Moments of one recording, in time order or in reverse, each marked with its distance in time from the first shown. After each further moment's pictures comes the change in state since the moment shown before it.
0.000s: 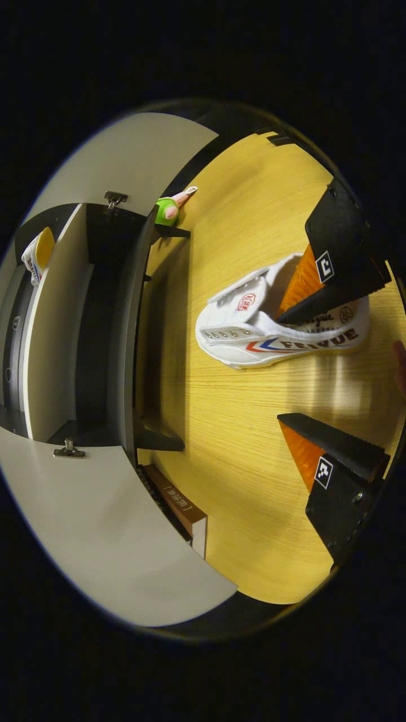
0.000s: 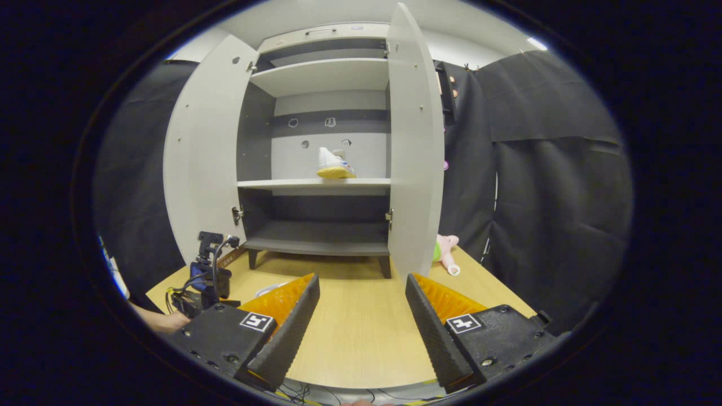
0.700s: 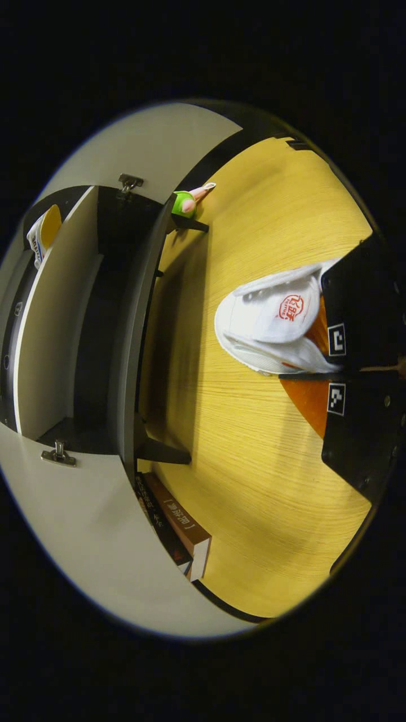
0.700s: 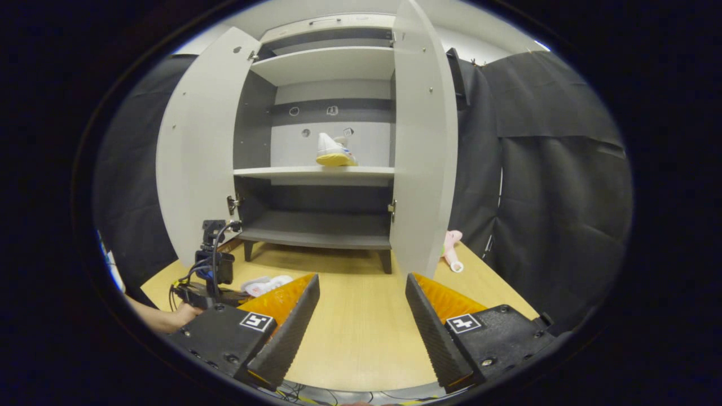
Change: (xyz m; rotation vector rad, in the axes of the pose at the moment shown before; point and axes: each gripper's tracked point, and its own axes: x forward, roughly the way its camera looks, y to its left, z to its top) left arm 0.033 -0.004 0.019 -0.060 -0.036 -0.029; right arm 0.019 0.001 -0.010 -0.027 0.040 0.017
